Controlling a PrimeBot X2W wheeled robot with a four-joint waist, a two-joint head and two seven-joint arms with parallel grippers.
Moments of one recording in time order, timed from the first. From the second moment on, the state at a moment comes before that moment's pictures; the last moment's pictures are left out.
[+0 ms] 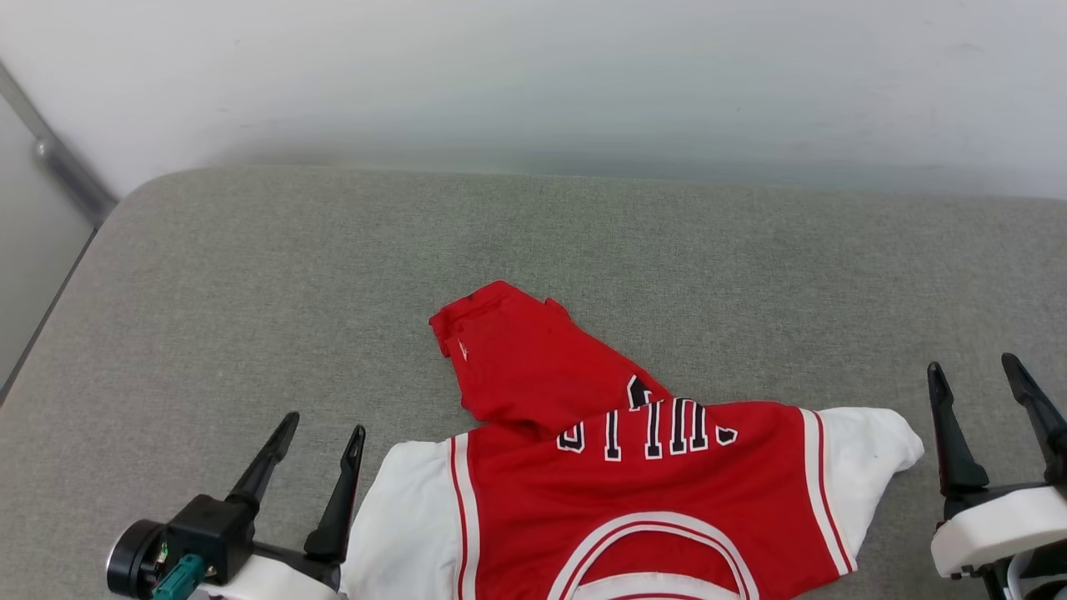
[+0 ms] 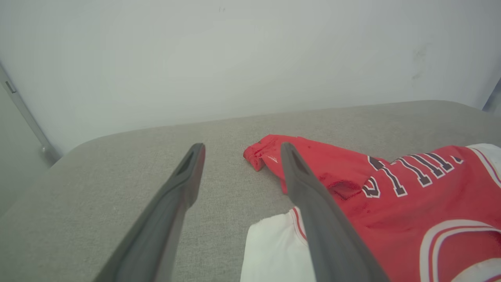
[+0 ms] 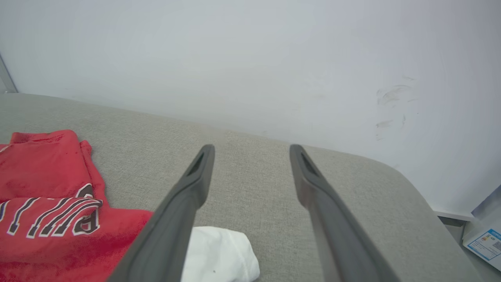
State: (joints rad) left arm 0.06 0.25 -0.12 0.00 -0.21 -0.13 -0.24; right arm -0.01 -0.20 -0.13 0.00 0.07 0.13 -0.08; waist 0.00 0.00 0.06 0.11
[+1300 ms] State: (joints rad) left arm 0.11 0.38 -0.13 0.01 -0.46 -0.03 0.62; right arm -0.04 -0.11 -0.19 0.00 -0.01 0.13 -0.07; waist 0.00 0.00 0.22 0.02
